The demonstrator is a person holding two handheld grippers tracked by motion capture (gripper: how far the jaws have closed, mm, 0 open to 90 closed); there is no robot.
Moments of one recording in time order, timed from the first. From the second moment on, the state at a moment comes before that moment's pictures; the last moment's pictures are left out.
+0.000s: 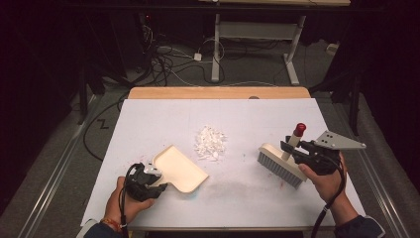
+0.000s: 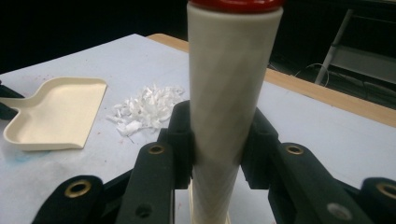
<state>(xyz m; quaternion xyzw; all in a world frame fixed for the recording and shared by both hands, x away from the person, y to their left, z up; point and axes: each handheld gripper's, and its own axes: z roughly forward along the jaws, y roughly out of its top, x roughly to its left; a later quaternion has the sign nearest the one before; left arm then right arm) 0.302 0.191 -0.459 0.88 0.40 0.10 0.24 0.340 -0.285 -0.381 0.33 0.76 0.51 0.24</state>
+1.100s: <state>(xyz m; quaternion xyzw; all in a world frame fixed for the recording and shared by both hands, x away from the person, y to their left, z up) 0.306 0.188 -0.465 0.89 0.40 0.10 0.22 0.507 -0.134 -0.371 0.30 0.76 0.49 0.29</state>
